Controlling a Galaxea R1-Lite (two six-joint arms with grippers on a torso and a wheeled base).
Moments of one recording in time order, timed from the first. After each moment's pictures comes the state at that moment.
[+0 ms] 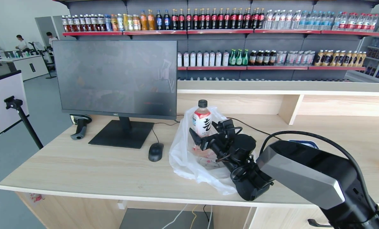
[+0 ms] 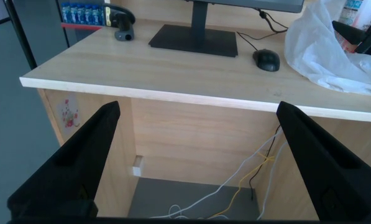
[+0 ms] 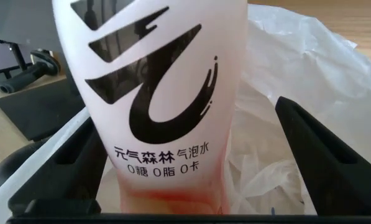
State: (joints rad) left arm 0.00 0.00 0.00 0.00 0.00 0.01; right arm 0.52 2.59 -1.28 -1.57 0.02 0.05
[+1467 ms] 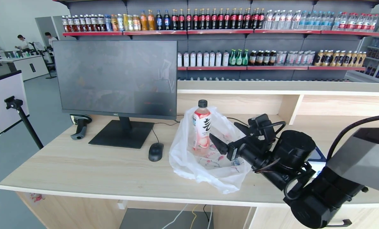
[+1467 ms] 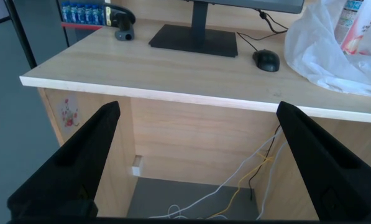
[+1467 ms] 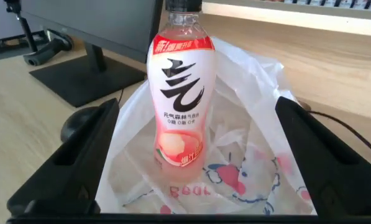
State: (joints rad) left arm 0.00 0.00 0.00 0.00 0.00 0.00; right arm 0.53 2.09 -0.62 -1.57 0.02 -0.04
